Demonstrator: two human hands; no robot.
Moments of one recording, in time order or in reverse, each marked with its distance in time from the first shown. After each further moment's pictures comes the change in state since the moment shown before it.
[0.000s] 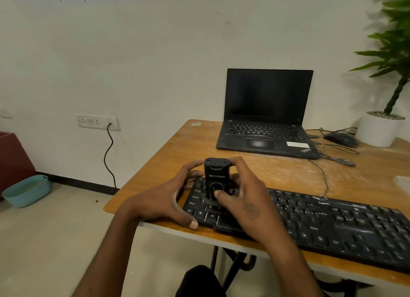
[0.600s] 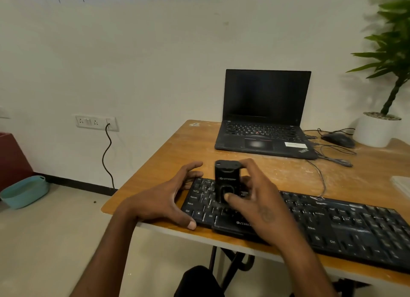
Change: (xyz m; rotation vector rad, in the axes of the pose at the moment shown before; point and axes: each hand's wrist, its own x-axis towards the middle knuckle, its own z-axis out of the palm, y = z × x) left_hand 0.000 0.001 0.001 -0.010 0.004 0.012; right_hand -0.011 0.000 -0.021 0.034 -0.002 0.032
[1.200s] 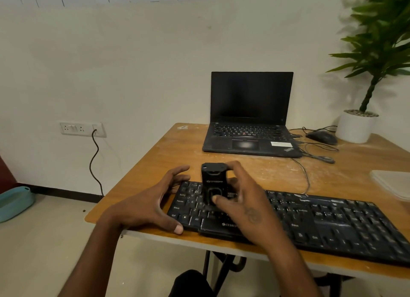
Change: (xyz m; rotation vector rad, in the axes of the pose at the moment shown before) left_hand 0.000 0.003 0.001 0.009 -0.001 -0.002; right_hand -0.002 0.007 -0.003 0.015 0.029 -0.027
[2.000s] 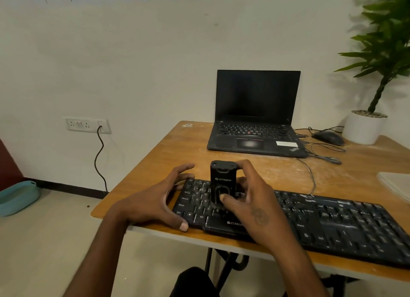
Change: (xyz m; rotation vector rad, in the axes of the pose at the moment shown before) left_hand 0.000 0.002 0.000 -0.007 -0.002 -0.016; right_hand -0.002 -0.003 -0.001 -0.025 0.020 0.021
